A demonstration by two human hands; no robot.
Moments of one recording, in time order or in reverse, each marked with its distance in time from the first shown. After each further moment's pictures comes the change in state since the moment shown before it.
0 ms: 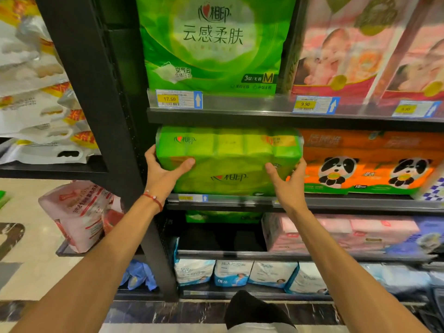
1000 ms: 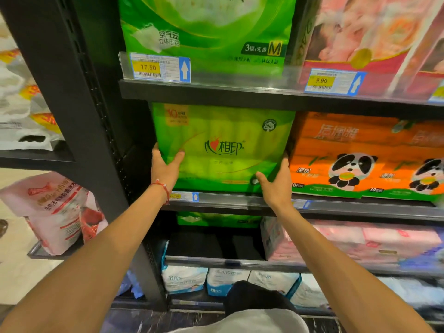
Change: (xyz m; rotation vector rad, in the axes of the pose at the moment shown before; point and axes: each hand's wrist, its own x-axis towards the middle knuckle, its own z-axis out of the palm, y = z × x) left_hand 0.066 -0.097 0.043 0.209 0.206 -0.120; right_hand 0.051 0.082 0.037 -0.370 0.008 0.001
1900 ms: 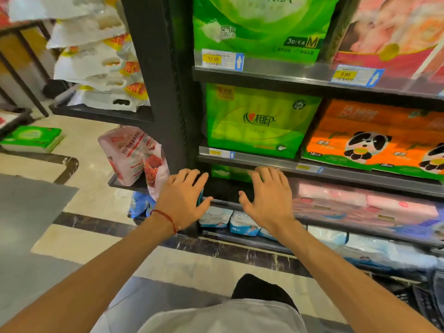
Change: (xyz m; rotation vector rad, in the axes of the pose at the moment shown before) left_hand -0.215 0.050 -0.166 1.307 -0.461 0.571; right_hand -0.205 -0.125 -0.062 -0.826 -0.366 -0.546
